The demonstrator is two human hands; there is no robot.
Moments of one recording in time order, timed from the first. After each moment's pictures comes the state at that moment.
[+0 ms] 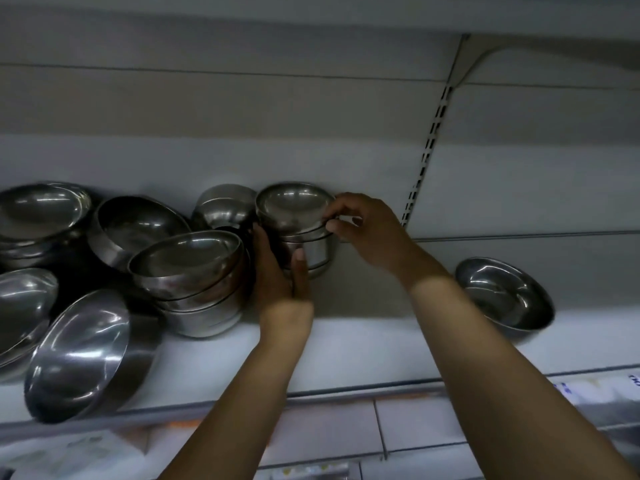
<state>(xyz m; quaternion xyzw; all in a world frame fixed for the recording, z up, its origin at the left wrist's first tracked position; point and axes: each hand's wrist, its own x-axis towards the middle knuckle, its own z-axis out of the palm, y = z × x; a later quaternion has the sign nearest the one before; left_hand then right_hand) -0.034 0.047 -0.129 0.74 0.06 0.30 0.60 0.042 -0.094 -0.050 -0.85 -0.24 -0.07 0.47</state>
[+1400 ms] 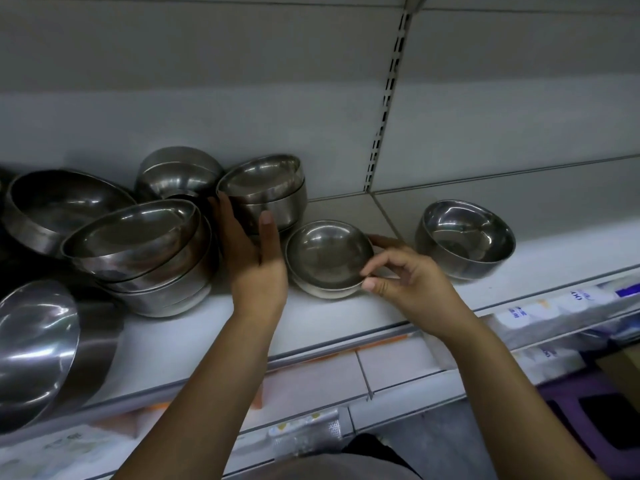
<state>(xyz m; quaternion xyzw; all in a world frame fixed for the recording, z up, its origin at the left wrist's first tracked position) -0.040 0.045 -0.134 0.72 0.07 0.26 0.63 -0.086 -0.178 -0.118 -0.82 -0.09 0.00 0.57</state>
